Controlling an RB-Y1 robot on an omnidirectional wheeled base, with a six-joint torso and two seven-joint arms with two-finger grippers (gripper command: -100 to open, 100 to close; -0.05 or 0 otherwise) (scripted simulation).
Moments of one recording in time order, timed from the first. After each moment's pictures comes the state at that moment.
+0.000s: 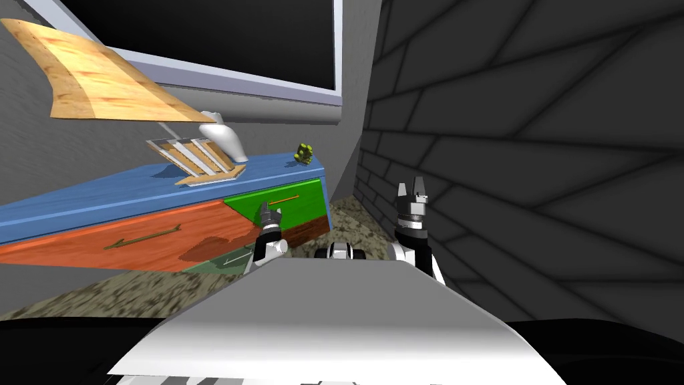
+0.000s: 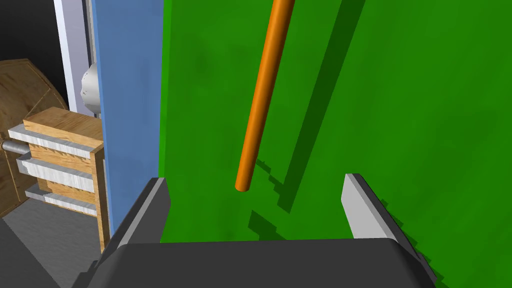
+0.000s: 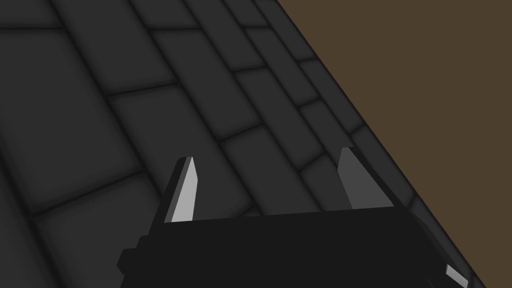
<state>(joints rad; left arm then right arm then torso) 0.33 -0.03 0.33 -1.76 0.21 -0.29 0.09 0.51 -0.03 0.05 -2.35 0.03 -0.46 0.11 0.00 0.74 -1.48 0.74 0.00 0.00</state>
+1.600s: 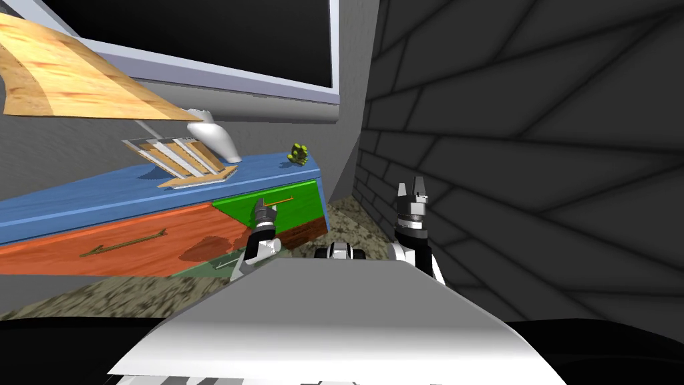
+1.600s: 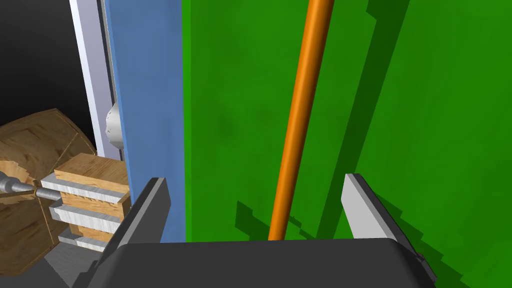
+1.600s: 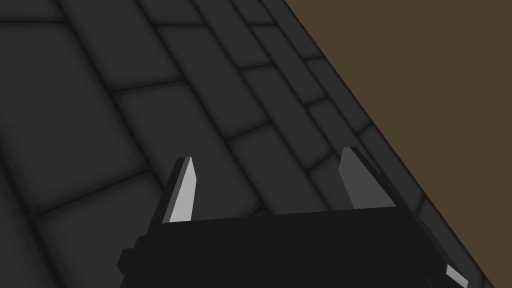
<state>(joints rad) 0.33 0.07 0.34 -1.80 0.21 -0.26 0.08 0.51 -0.03 0.05 -2.35 0.03 -0.46 0.11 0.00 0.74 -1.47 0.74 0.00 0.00</state>
